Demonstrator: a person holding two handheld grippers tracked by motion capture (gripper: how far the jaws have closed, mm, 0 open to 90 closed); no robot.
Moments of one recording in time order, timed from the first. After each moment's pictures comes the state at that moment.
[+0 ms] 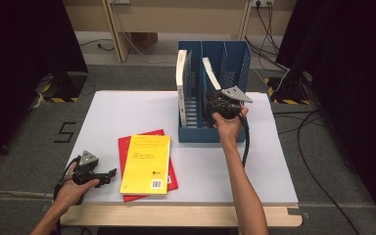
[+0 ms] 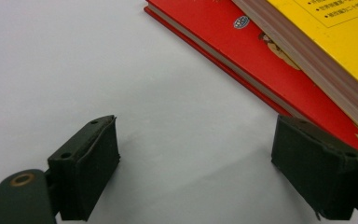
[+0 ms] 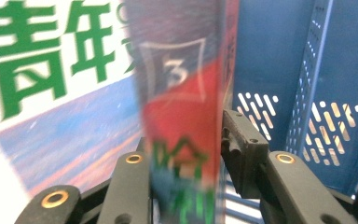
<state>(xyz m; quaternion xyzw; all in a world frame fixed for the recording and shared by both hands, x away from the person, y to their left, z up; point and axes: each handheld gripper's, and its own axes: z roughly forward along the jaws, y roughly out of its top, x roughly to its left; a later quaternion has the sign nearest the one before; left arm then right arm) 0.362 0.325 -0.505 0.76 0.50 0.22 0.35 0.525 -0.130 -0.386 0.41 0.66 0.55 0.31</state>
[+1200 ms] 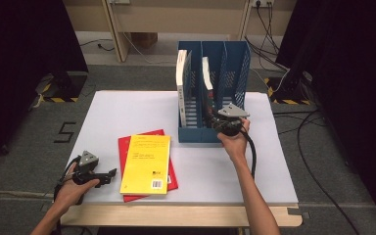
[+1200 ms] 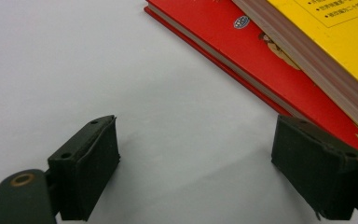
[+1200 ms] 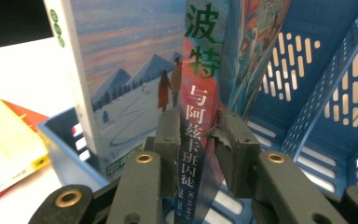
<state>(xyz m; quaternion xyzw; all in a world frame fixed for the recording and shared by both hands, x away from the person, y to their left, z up) 0.362 0.325 -0.505 0.76 0.50 0.22 0.35 0.495 -0.140 -0.420 0.34 0.75 0.48 0.30</state>
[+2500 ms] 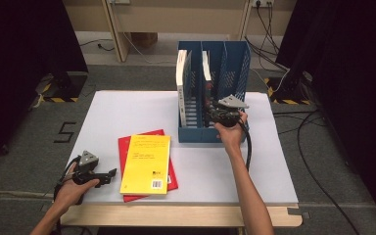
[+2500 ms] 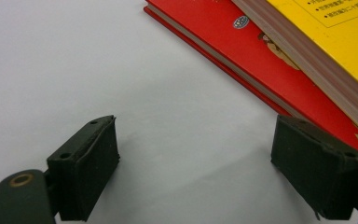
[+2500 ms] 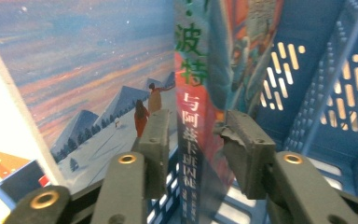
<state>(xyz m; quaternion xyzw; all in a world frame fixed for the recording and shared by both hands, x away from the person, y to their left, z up) 0.362 0.325 -0.505 0.77 0.50 0.22 0.35 0.523 -0.137 -0.416 0.38 0.72 0.51 0.29</state>
